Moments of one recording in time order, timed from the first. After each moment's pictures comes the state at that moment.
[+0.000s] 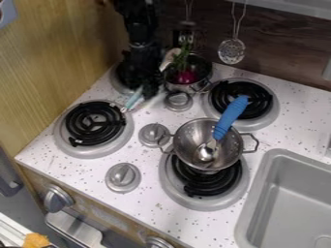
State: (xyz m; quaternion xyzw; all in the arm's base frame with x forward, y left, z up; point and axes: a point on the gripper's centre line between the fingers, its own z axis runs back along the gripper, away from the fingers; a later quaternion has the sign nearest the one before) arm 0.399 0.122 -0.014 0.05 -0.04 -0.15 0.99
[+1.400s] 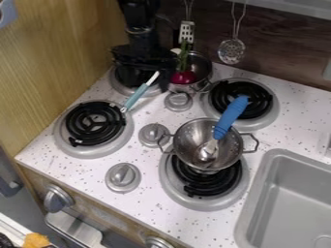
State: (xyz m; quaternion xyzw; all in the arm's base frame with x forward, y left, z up) arm 0.355 0.072 0.050 0.01 -0.11 0.13 0.99
